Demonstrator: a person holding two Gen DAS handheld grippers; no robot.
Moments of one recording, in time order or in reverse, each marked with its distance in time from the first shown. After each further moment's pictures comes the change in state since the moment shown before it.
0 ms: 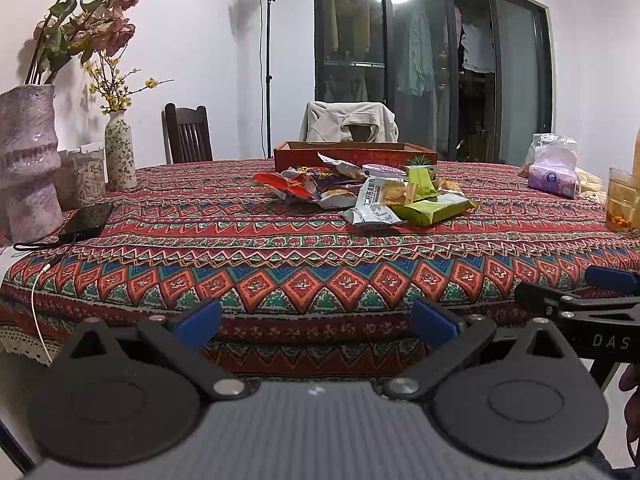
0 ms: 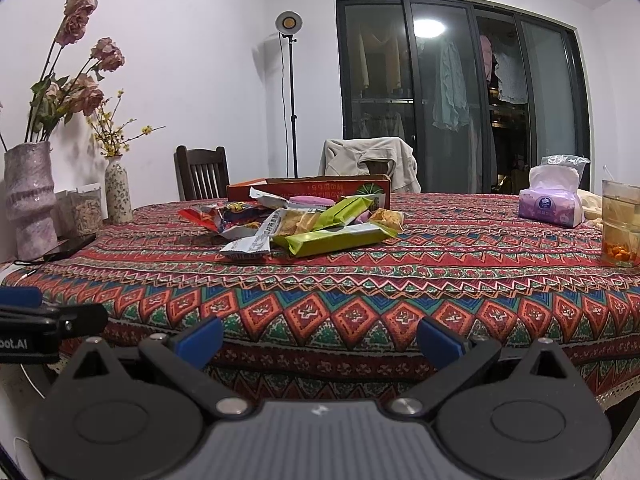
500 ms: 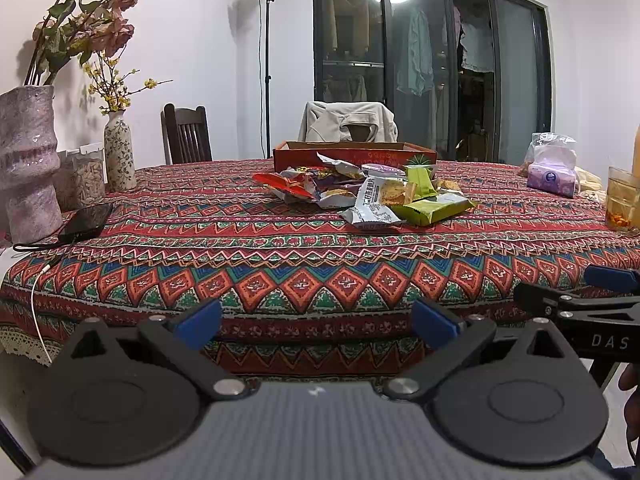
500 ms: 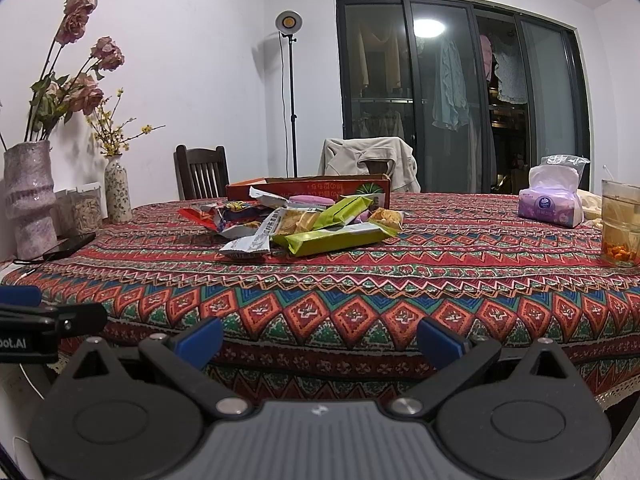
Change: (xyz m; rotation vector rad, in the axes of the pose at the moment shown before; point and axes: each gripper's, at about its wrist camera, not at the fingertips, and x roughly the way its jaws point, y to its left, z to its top) left arm 0.001 0.000 0.001 0.001 0.000 -0.001; right arm 0.000 -0.001 -0.002 -0.001 0.002 -0.002
